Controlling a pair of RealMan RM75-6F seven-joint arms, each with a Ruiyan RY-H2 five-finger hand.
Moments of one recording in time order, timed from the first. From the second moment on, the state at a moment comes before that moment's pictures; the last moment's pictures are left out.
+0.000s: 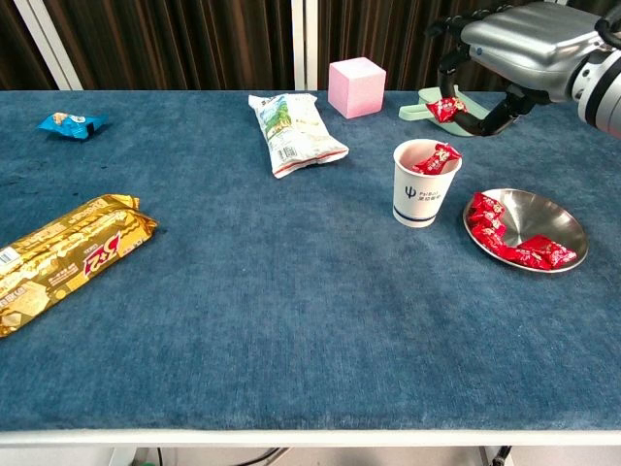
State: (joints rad) left arm -0.10 -1.10 -0.02 -1.61 1.57 1.51 0.06; right arm 0.72 -1.47 0.20 -1.61 -1.13 1.13 -0.68
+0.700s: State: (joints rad) left arm -0.10 -1.10 -0.02 -1.60 1.57 1.52 0.05; right arm 0.73 -1.47 0.16 -1.60 -1.16 1.07 -0.61
